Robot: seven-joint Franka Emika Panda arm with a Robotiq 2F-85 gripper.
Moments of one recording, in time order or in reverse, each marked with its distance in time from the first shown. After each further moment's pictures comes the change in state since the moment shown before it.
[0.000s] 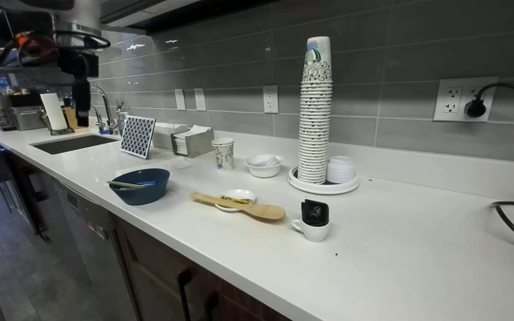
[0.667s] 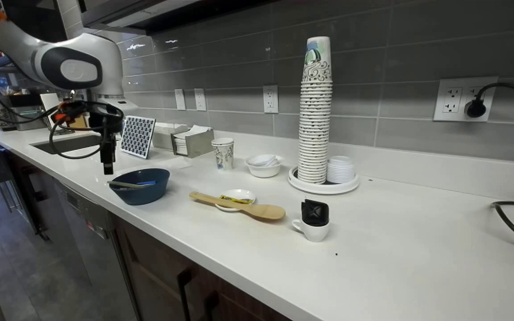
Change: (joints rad) arm 0.030 0.270 0.068 -0.146 0.044 0.484 0.174
